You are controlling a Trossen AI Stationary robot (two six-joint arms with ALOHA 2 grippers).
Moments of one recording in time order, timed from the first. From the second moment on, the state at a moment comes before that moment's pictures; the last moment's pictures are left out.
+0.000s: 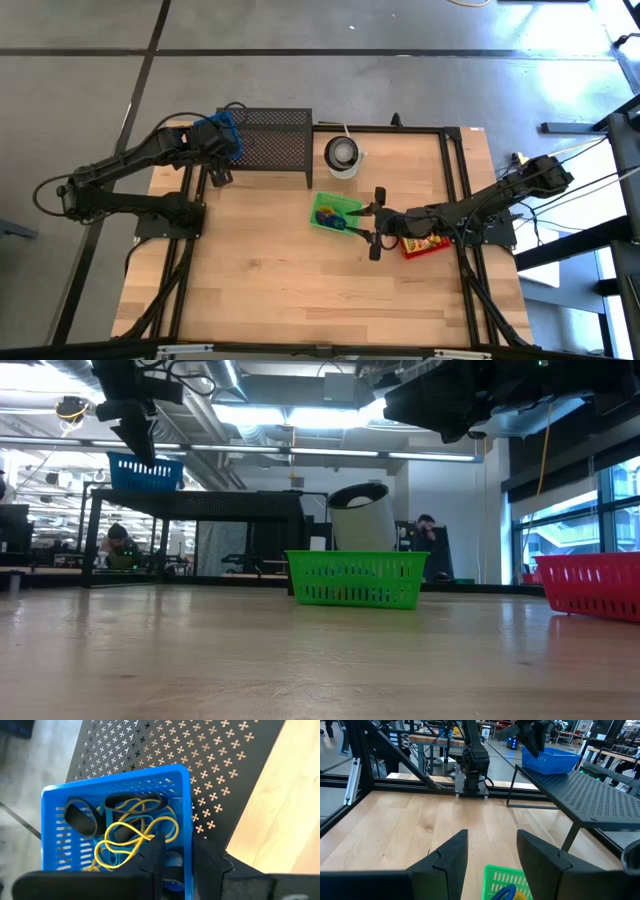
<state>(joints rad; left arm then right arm) 0.49 0.96 1.03 -1.19 -0.38 0.22 0.35 1.35 0.55 0.63 0.46 -0.04</state>
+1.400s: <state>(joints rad) 0.34 1.00 1.19 -0.91 0.00 -0.16 0.35 1.35 0.55 0.63 0.46 -0.03</state>
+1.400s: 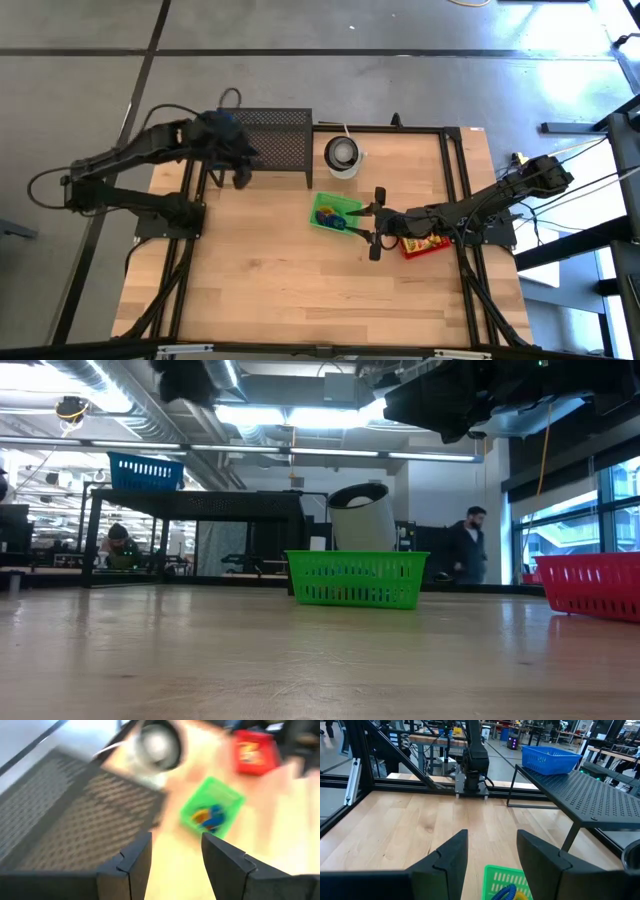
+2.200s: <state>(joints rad) -0.18 1.69 1.19 -0.56 -0.21 0.23 0.35 1.30 0.55 0.63 0.45 0.06</state>
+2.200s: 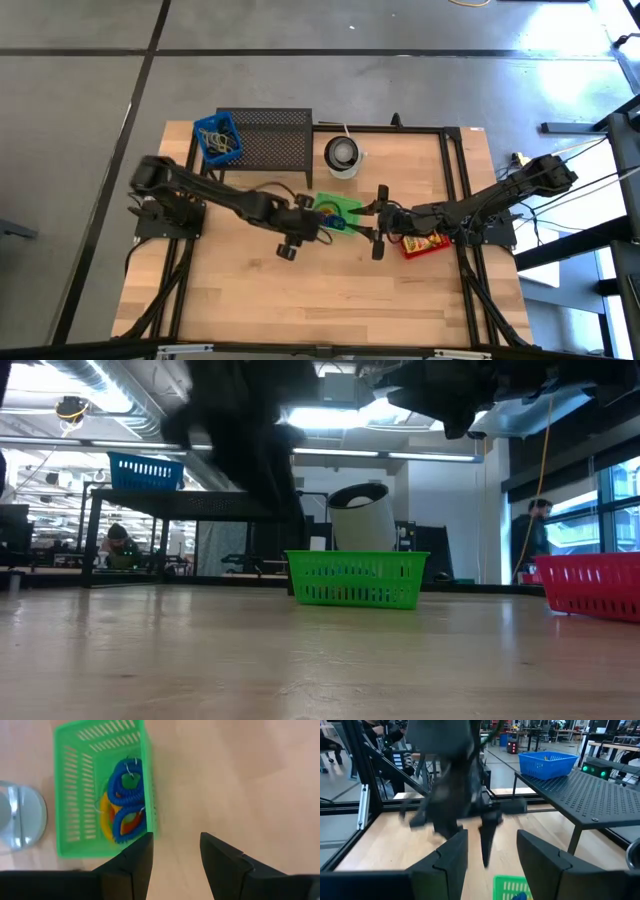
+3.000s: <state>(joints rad) -0.15 1.87 1.19 -0.35 -0.32 0.25 0.35 1.30 0.55 0.60 0.46 0.04</state>
